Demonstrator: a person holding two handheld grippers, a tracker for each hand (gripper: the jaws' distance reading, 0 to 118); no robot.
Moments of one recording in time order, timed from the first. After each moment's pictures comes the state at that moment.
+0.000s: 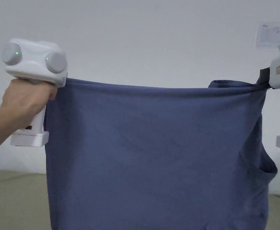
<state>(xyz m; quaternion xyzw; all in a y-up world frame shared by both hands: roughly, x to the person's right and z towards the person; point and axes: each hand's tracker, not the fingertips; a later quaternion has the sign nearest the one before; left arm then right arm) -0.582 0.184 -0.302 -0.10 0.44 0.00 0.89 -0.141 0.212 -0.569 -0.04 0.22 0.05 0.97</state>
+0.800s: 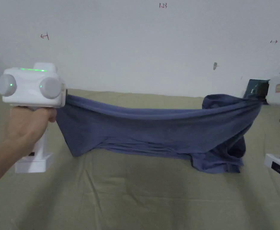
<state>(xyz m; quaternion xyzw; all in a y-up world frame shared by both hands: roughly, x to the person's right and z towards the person) -0.603 -0.156 -0.345 -0.28 0.39 0.08 0.87 -0.160 -0.105 -0.613 -0.22 0.24 0.05 0.95</state>
